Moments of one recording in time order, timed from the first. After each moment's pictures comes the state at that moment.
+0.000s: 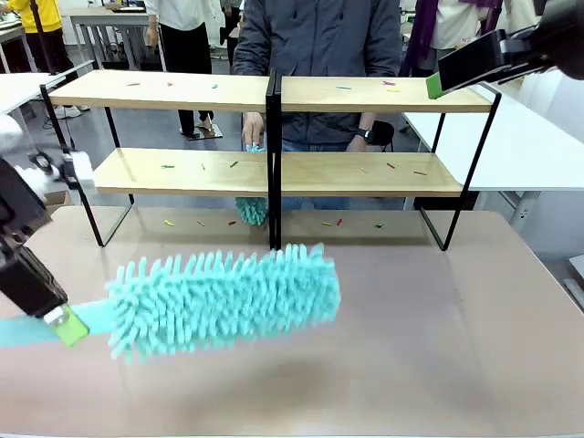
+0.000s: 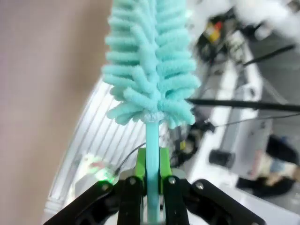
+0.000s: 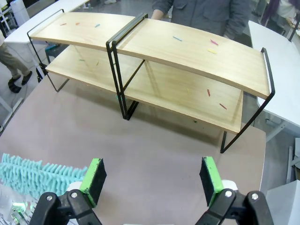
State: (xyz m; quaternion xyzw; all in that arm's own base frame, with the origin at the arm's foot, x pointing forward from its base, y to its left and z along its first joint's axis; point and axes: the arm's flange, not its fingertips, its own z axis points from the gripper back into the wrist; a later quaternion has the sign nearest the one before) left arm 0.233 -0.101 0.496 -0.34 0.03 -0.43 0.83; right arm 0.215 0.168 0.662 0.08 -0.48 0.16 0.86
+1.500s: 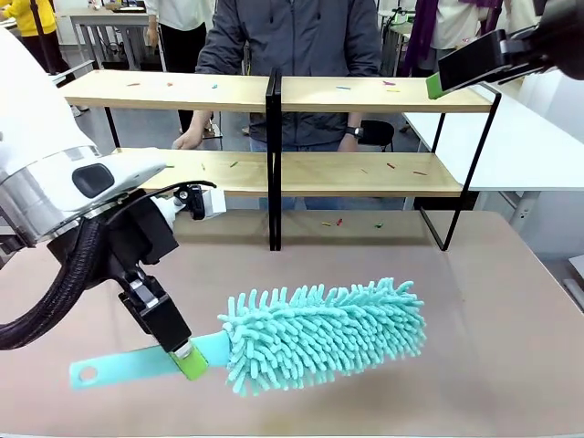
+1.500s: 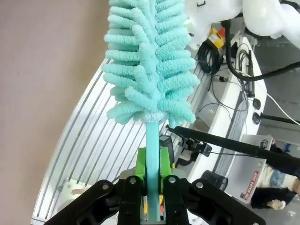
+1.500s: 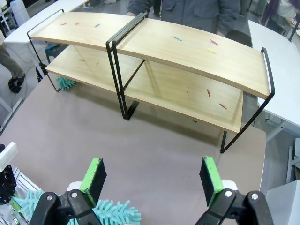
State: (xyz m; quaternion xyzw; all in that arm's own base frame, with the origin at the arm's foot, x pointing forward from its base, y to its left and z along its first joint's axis) left arm 0.204 -0.232 0.489 -0.33 0.03 -0.43 0.84; right arm 0.215 0.168 0.662 0.08 -0.48 0.16 0.86
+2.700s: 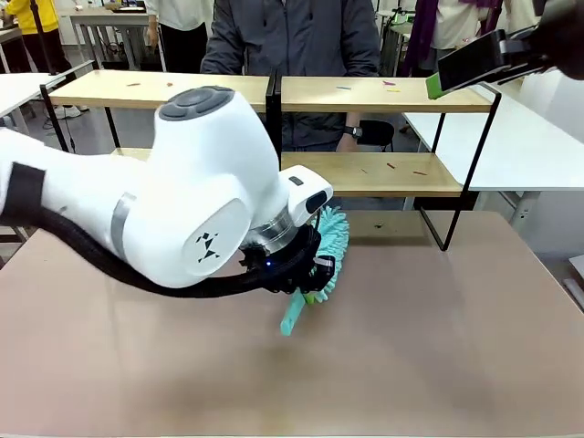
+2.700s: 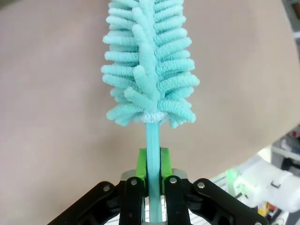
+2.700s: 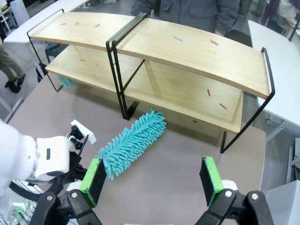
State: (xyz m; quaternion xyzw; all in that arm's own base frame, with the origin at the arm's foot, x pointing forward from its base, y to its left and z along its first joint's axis) left arm 0.295 -0.392 0.421 -0.14 -0.14 -0.10 0.98; right arm 0.215 0.168 0.662 0.08 -0.48 0.16 0.86
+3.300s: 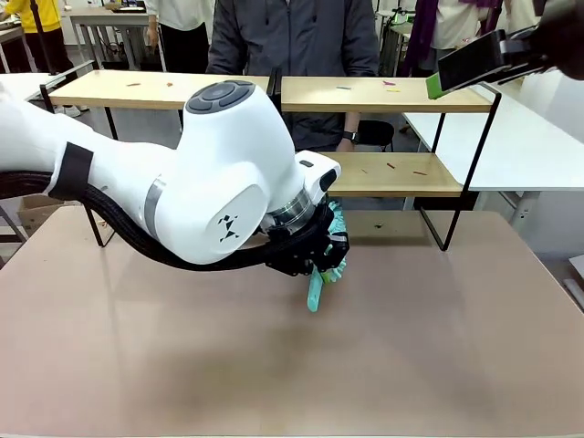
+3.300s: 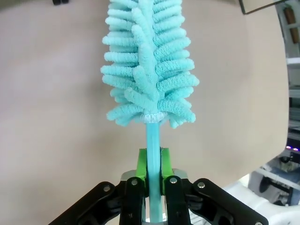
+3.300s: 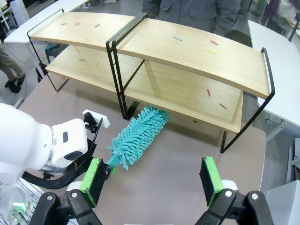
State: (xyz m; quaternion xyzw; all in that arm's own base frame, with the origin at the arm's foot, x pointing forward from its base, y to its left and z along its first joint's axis) left arm 0.329 -0.411 0.421 -0.18 -0.14 -0.04 0.97; right arm 0.215 0.168 0.662 0.08 -0.48 0.16 0.86
